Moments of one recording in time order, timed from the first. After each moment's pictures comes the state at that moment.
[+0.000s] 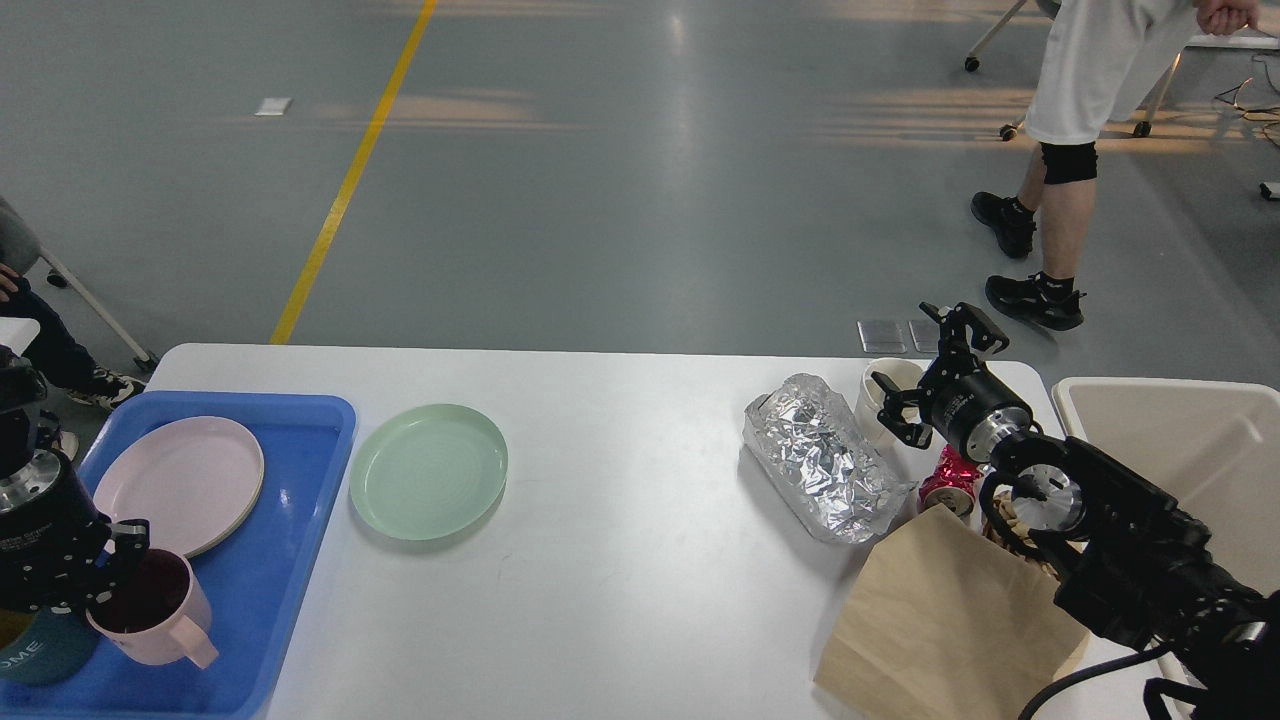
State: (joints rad) left arm -1.41 0.56 1.31 -0.74 0.00 -0.96 0.17; right arm 0.69 -0.21 0.67 0.39 -0.10 0.36 0.18
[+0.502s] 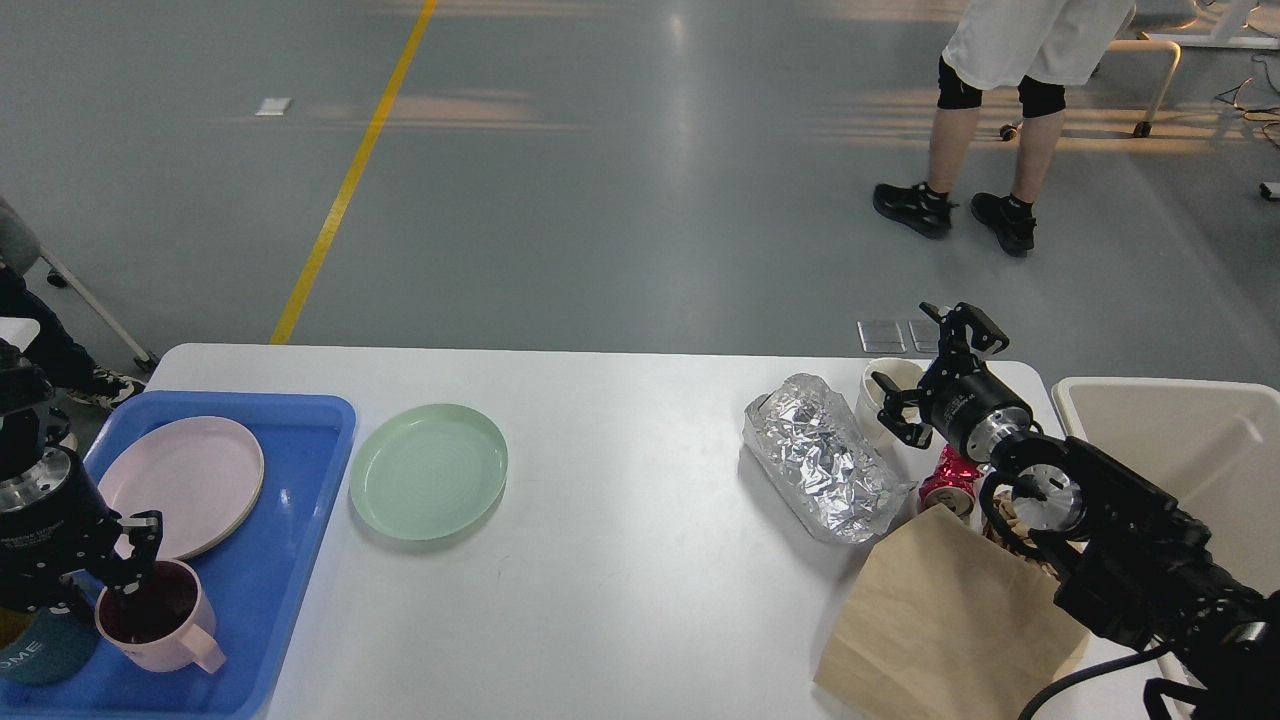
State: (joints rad) left arm -1.40 0.55 1.29 -0.72 0.00 -0.96 0.16; right arm 0.69 -0.21 0.67 0.39 -0.10 0.36 0.18
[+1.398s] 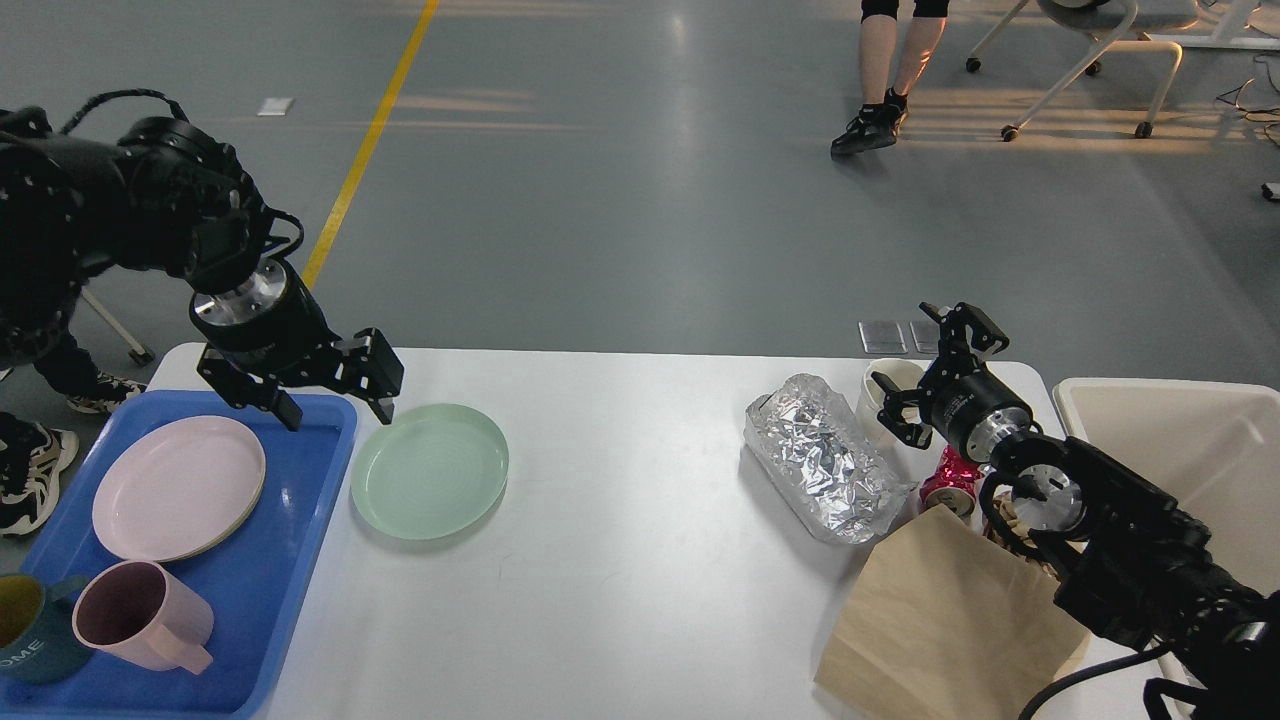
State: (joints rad) left arm -1.80 0.12 1.61 -0.88 -0.02 -0.89 -0.36; right arm 0.69 -0.21 0.67 0.39 -0.10 0.36 0.18
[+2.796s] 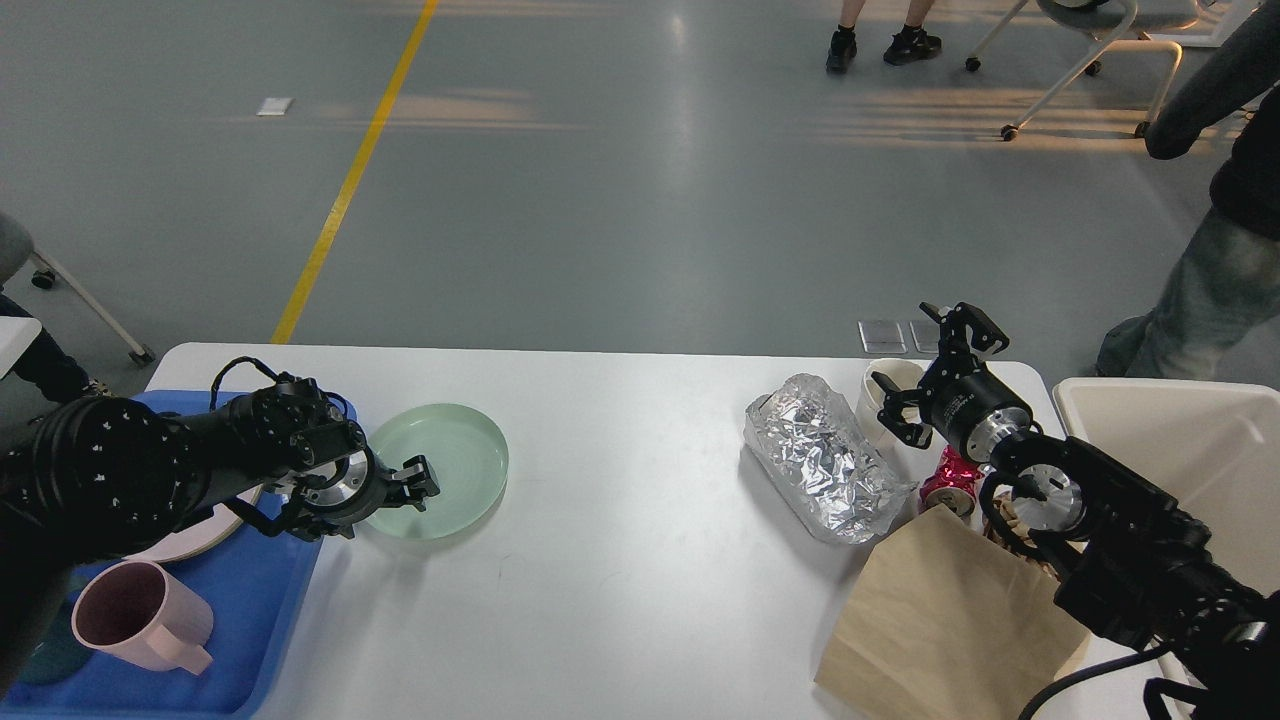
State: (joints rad) left arm -1.22 0.12 1.11 -0.58 -0.23 -0.41 0.25; right arm 0.69 -0.21 0.67 0.39 -0.10 0.36 0.18
